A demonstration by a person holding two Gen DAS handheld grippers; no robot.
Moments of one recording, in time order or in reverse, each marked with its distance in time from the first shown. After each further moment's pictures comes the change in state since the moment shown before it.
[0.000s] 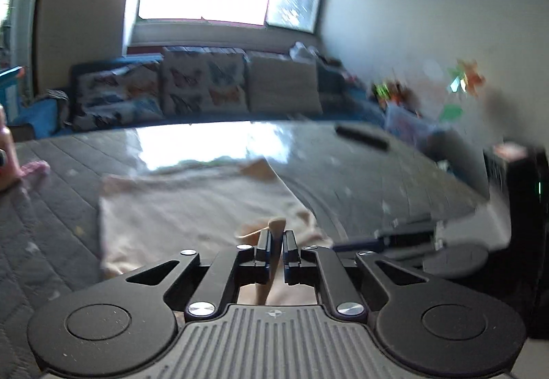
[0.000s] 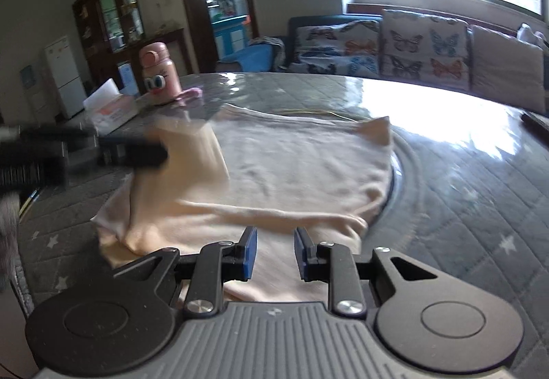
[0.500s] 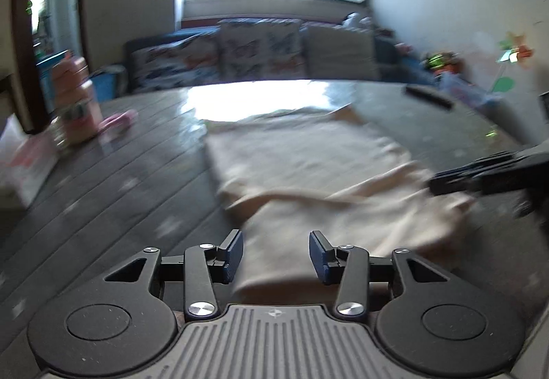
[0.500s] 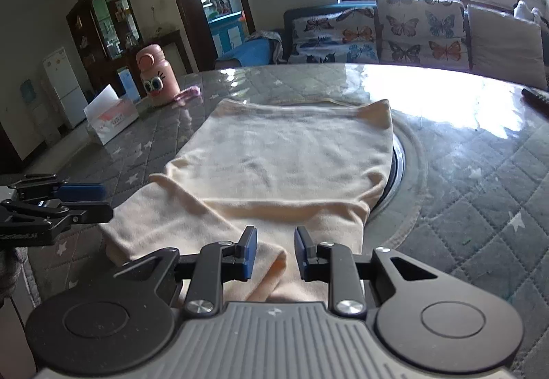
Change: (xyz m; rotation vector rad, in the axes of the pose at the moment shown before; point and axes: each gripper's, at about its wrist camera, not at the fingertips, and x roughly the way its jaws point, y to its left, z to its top) left arm -0.047 0.081 -0.056 -0.027 0.096 0.232; right arm 0.004 -0.008 -0.005 0.064 0.034 0.036
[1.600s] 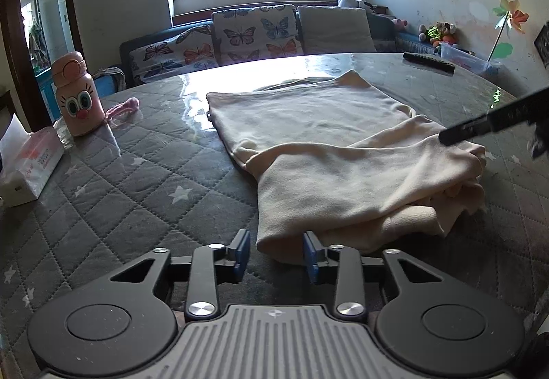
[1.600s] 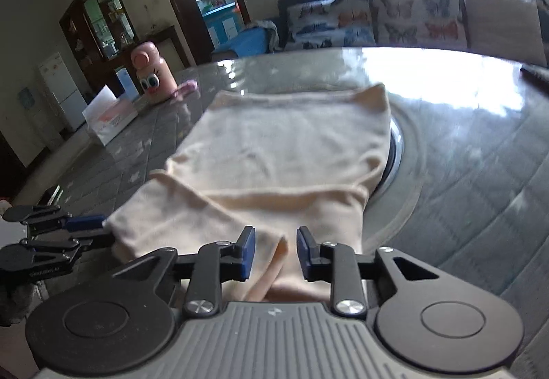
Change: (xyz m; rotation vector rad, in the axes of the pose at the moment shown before) left arm 0.003 -0.005 -0.028 0.101 0.030 0.014; right arm 0.003 -0.007 0.000 0.059 0.045 0.023
